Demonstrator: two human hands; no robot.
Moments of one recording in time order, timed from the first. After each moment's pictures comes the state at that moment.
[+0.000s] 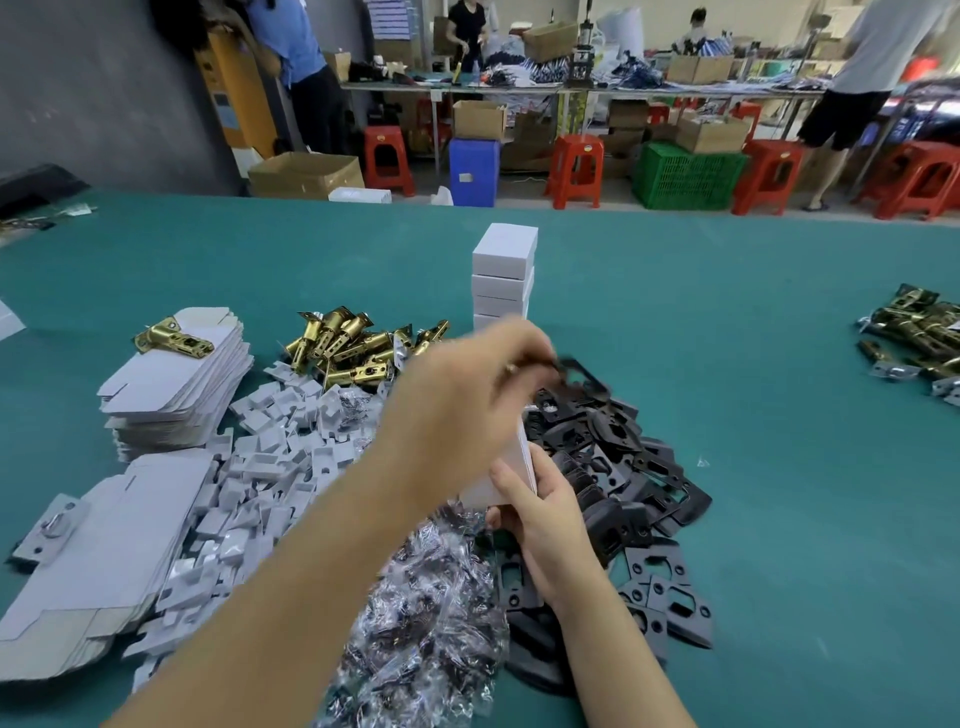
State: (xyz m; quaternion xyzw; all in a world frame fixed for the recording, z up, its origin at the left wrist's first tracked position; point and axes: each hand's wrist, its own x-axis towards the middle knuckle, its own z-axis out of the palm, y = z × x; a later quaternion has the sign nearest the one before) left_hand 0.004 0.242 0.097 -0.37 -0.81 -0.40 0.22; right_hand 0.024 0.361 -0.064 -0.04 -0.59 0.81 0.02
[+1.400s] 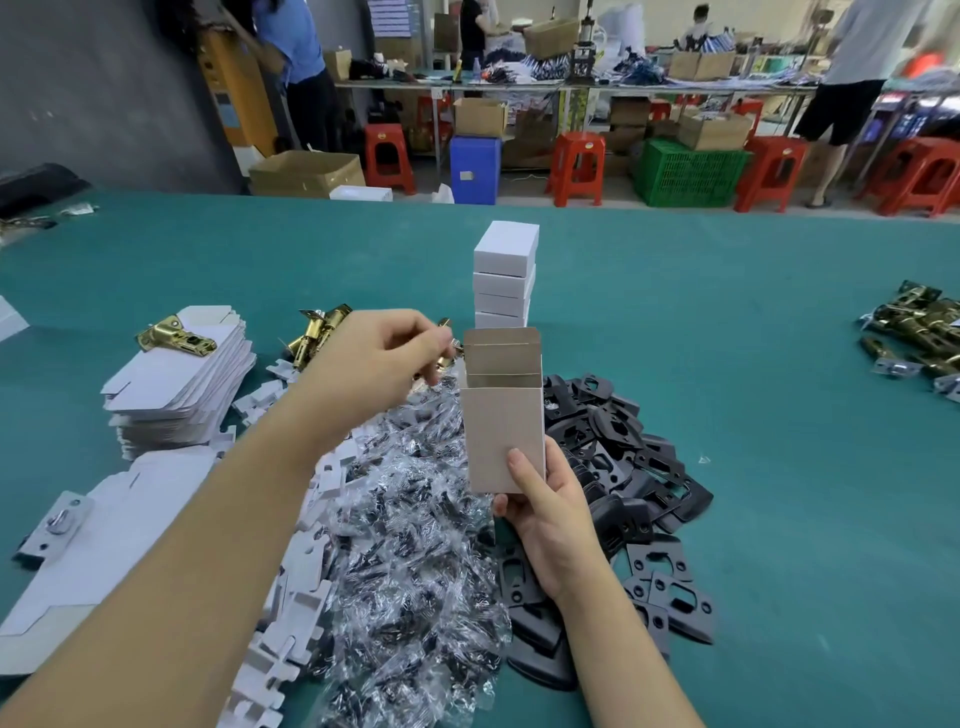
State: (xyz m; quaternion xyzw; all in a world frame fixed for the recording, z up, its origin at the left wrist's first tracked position) left_hand -0.057 0.190 0.091 -0.19 -0.83 -0.52 -0.02; right_hand 0.025 0.363 -0.061 -0.05 -0.47 0.88 0.03
